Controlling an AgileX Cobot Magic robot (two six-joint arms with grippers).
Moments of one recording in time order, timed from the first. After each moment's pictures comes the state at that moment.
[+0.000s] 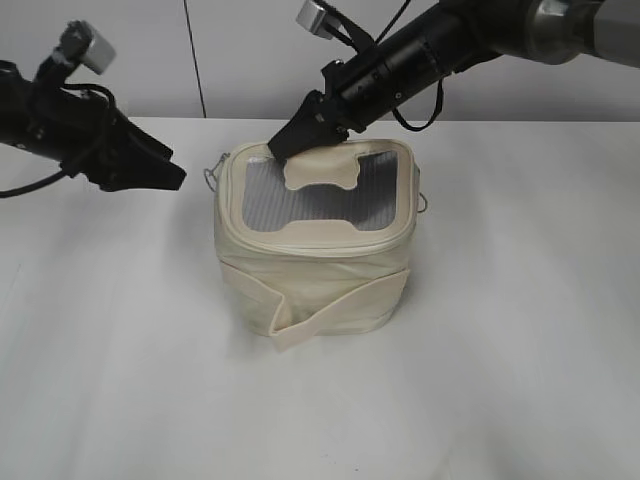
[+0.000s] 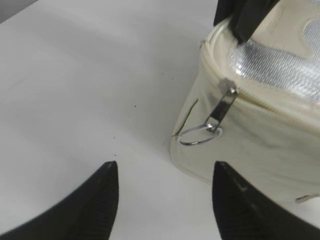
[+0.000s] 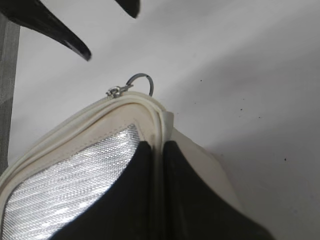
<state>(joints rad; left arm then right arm) -0.04 1.91 -1.20 -1.16 0.92 1.73 0.36 2.39 -2.01 1.02 1.11 -1.10</state>
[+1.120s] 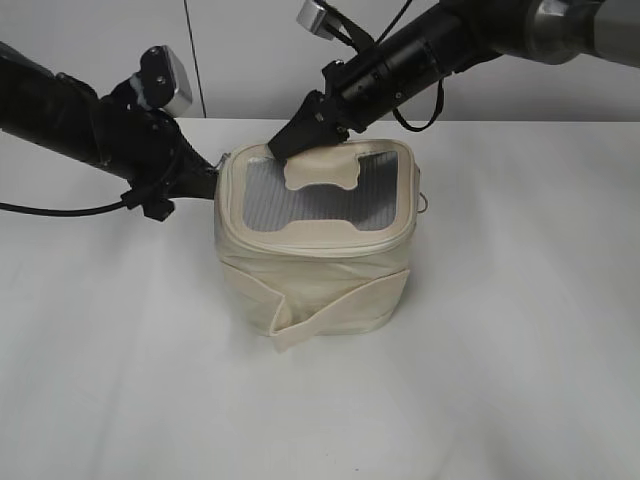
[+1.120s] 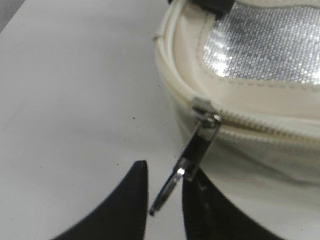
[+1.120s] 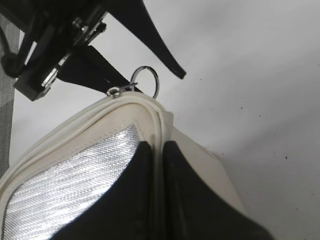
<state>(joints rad) -0.21 1.97 -1.23 -1.11 0.69 1.93 0.36 2.39 -2.01 1.02 1.11 -1.09</state>
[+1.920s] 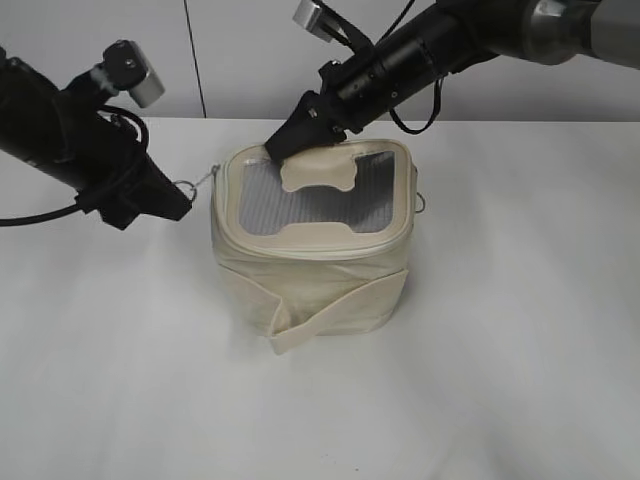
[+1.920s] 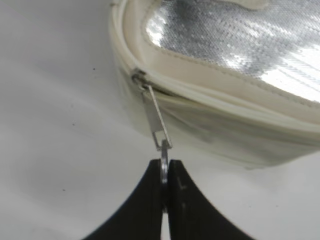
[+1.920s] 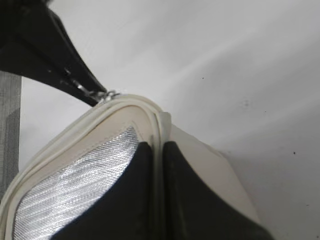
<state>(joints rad) -0.22 1.80 -1.14 -0.80 0.79 1.44 0.36 2.39 -2.01 1.02 1.10 -1.02</state>
